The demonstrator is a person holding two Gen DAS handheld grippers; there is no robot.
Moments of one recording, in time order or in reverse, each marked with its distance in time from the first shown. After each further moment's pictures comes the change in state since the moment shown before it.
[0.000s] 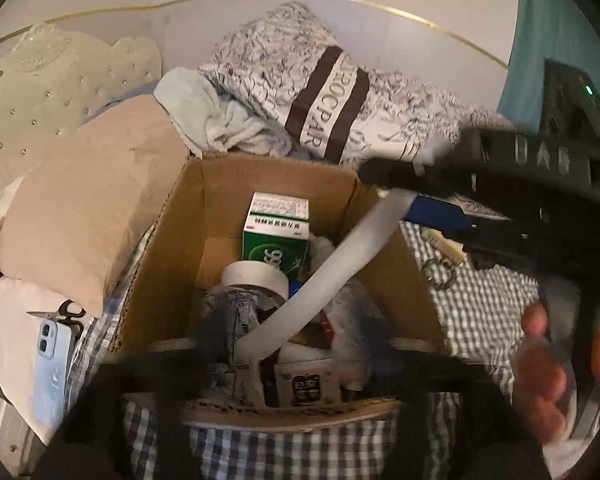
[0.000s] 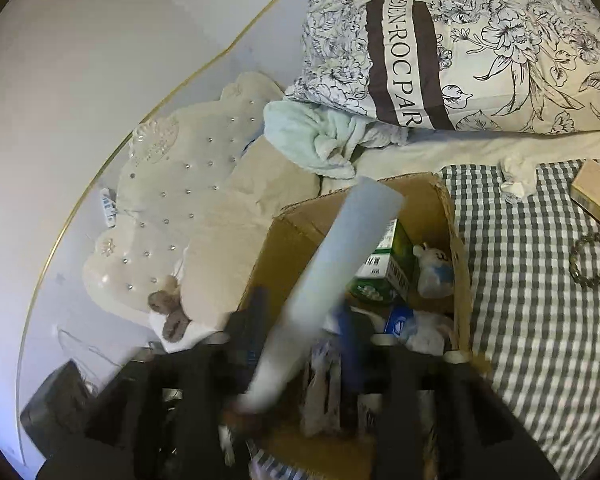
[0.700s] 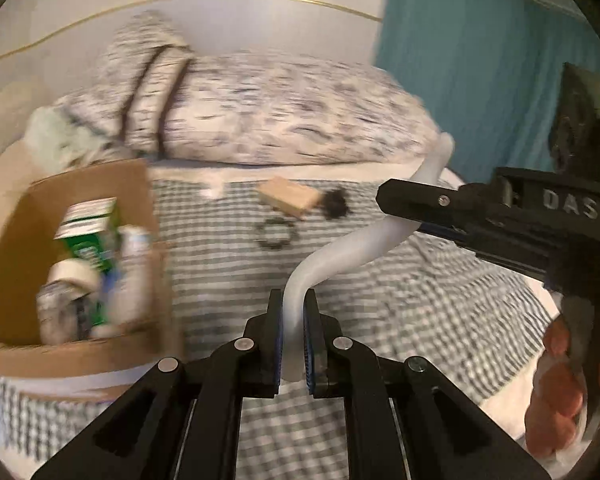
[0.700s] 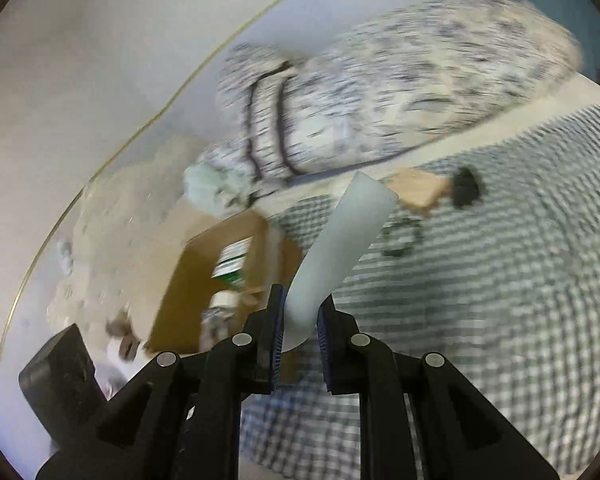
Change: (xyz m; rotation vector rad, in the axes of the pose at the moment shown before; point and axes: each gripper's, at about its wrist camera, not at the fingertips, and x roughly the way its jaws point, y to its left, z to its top) left arm -0.040 -0.158 -0.044 0.216 0.024 -0.250; right arm -0.193 -0.074 -0.060 0.056 -0.162 -0.181
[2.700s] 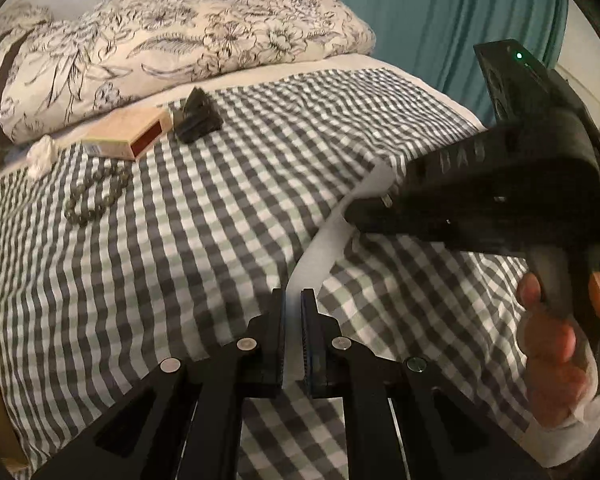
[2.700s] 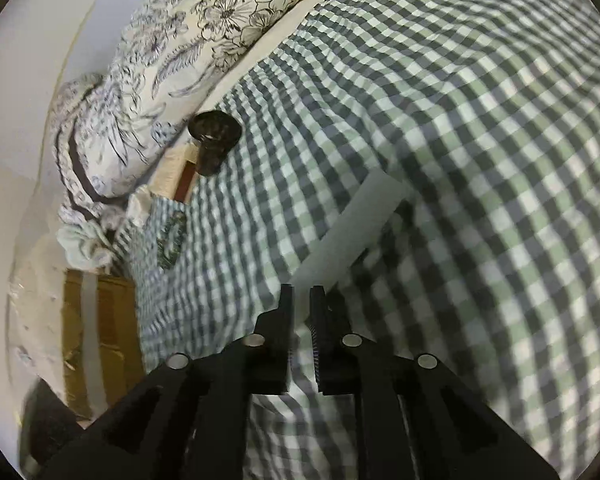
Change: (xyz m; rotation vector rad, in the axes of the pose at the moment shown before) left arm 0.199 -0.168 -0.049 0.276 0.232 -0.210; right arm 0.032 -0.298 -0.007 0.515 0.114 -0.227
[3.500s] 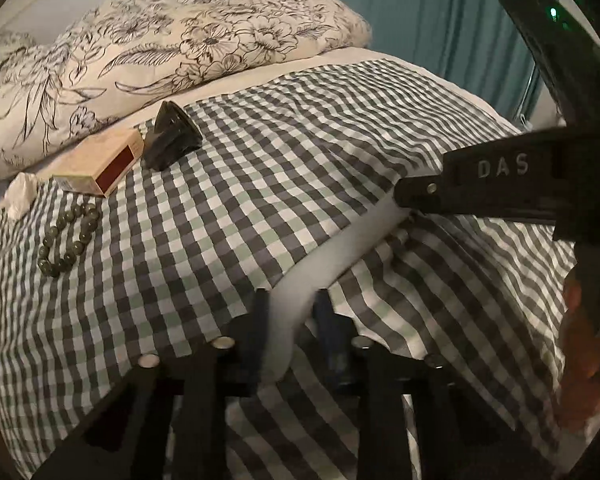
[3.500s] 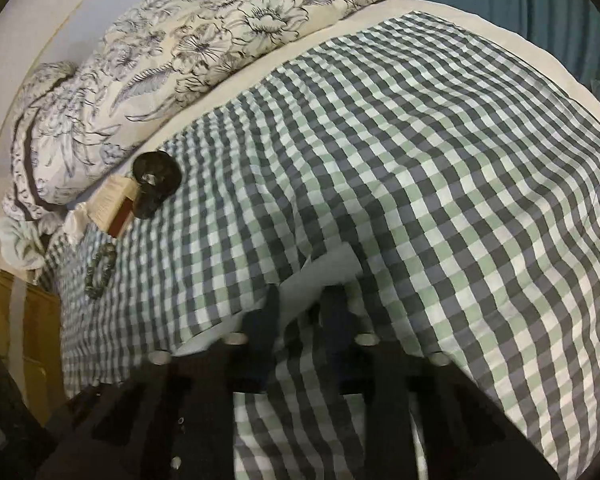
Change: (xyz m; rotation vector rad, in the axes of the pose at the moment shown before) left arm 0.042 -0.020 0.026 0.094 -0.020 0.052; right arm -0.021 -0.003 0.022 -0.177 -0.162 -0.288
